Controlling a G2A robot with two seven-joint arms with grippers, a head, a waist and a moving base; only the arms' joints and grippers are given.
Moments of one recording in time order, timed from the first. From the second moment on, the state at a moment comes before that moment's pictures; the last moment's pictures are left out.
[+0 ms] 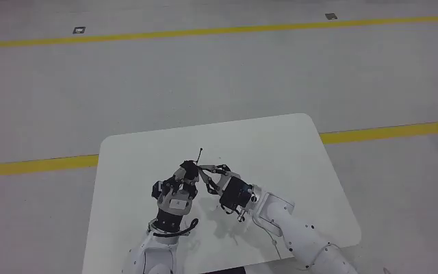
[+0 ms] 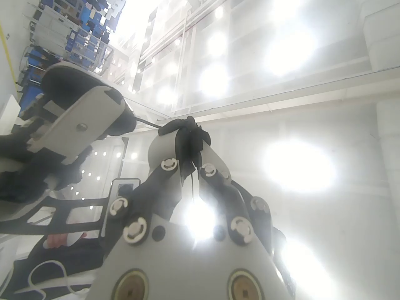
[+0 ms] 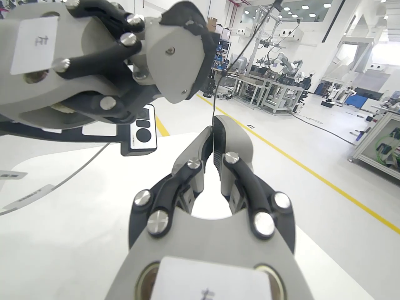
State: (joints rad) left arm 1.83 -1.29 -1.06 -2.06 -0.88 -0.34 -0.23; right arm -1.50 -1.16 1.01 -1.76 -1.56 -0.32 -0.43
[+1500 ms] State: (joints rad) left arm 1.83 -1.29 -1.06 -2.06 -0.88 -0.34 -0.23; right arm -1.54 -1.16 1.01 -1.72 -1.53 -0.34 -0.49
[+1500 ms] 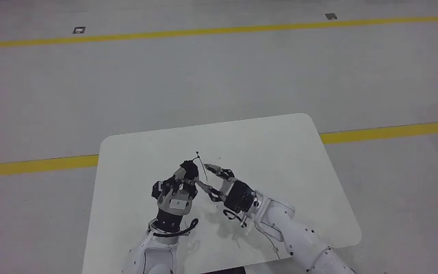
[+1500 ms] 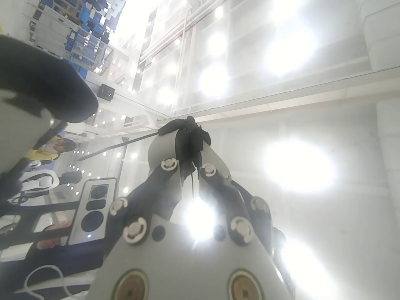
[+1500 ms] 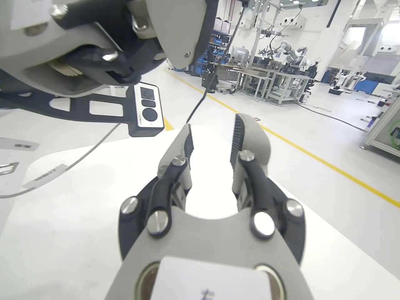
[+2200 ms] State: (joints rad) left arm 1.83 -1.29 -1.06 -2.06 -0.88 -0.34 -0.23; right arm -1.54 -1.13 1.01 -1.77 -1.44 -0.34 -0.51
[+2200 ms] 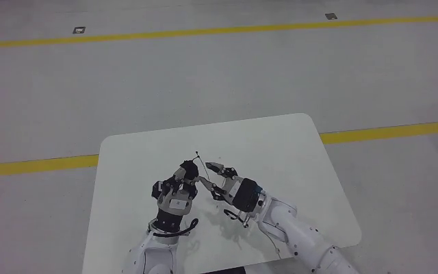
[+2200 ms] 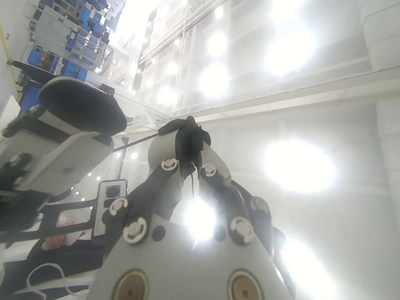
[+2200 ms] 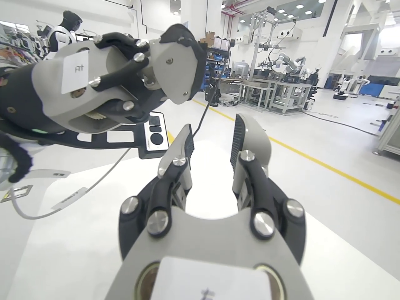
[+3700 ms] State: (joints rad) left arm 1.83 -1.29 -1.06 -2.06 -0.88 -0.34 -0.23; right arm -1.55 -1.08 0.99 -1.87 -1.12 -0.34 -0.36
